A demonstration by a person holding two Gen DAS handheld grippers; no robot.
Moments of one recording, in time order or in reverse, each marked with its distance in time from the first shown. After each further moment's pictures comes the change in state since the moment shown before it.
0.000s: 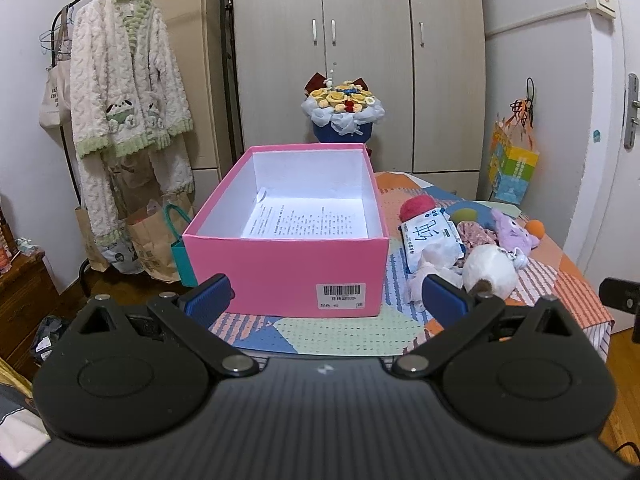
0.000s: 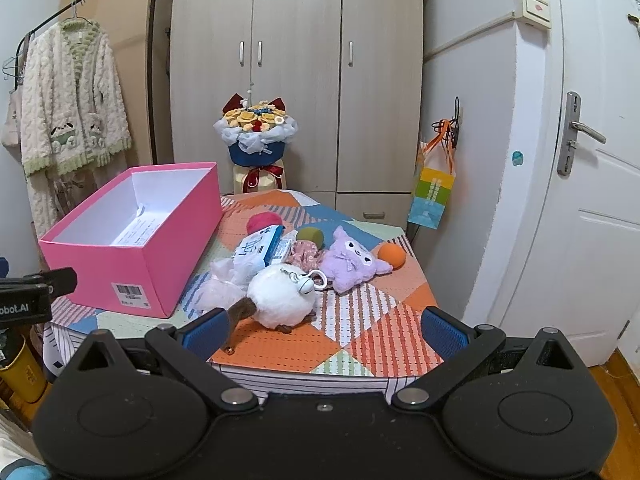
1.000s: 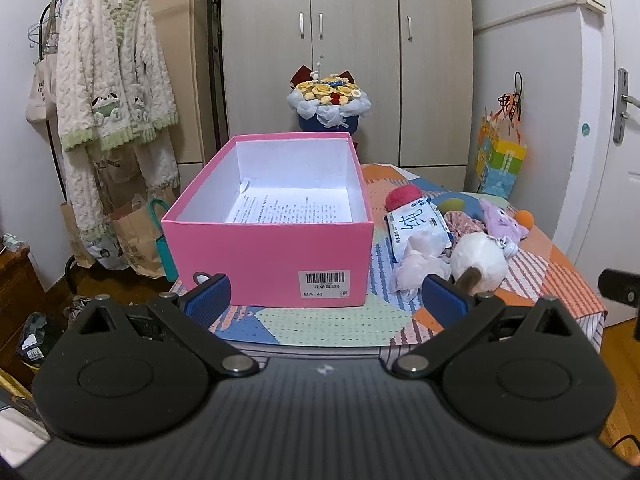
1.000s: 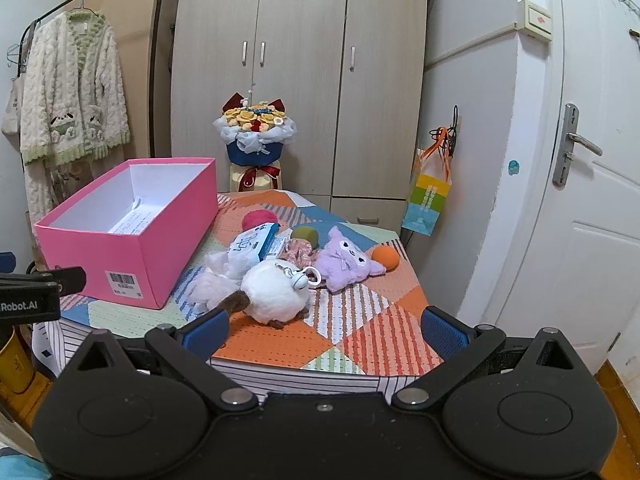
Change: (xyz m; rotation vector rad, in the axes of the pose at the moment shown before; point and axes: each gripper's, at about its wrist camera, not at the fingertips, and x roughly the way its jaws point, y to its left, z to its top) left arm 0.009 -0.004 -0.015 0.008 0.005 -0.045; right arm -0.002 0.002 -0.008 -0.040 -0.030 -0.025
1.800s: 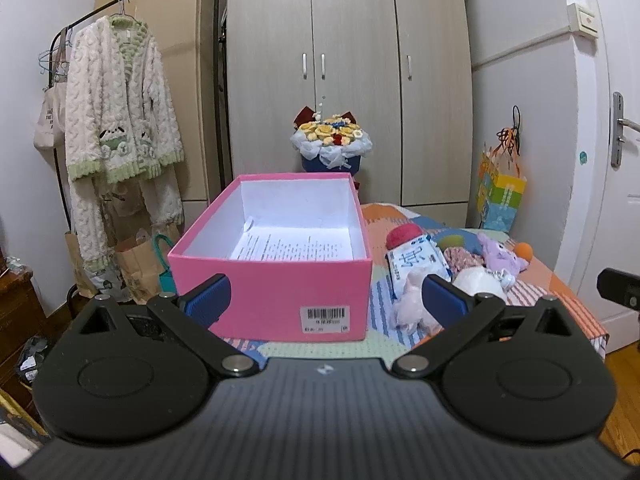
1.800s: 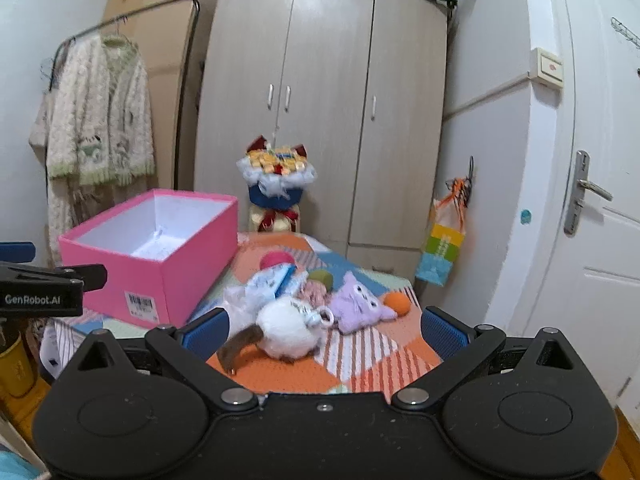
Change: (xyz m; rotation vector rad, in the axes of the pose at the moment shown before) left arm -0.007 -0.004 0.001 0.000 -0.135 0.008; right arm -0.014 -0.001 -0.012 -0.065 -0.198 0.055
